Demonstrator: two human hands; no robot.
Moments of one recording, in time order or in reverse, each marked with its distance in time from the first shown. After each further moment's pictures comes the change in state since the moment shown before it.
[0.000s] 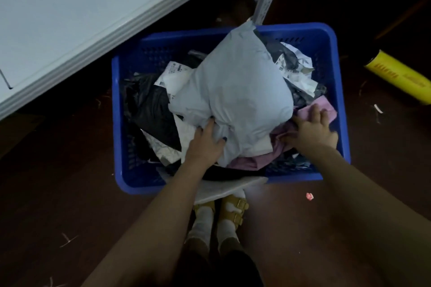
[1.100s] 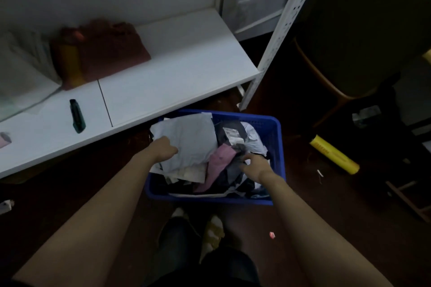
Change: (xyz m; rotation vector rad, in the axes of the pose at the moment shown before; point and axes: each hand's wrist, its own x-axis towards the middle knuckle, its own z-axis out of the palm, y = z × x) left_hand -0.215 0.120 -0.212 0.114 0.091 -0.174; right_hand -0.222 -0.048 -0.189 0.441 -0.121 -0.226
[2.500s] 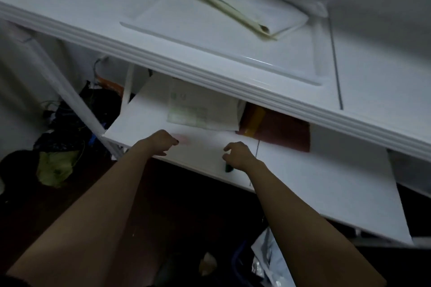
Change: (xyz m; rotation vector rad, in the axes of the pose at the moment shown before) left_hand -0.138 -0.367 -0.291 -0.881 0.489 -0.310; right_hand -0.038 -0.523 0.226 -0.682 -0.215 -0.828
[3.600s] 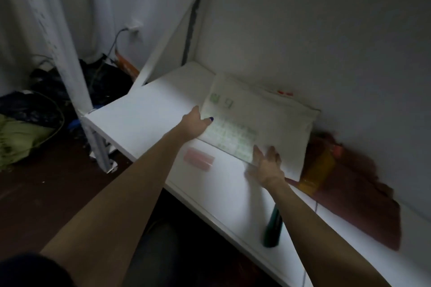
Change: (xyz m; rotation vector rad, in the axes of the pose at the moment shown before) left_hand 0.310 -0.075 0.006 -0.217 0.290 0.289; right_hand 0.311 0.057 0.120 -0.394 0.225 0.049
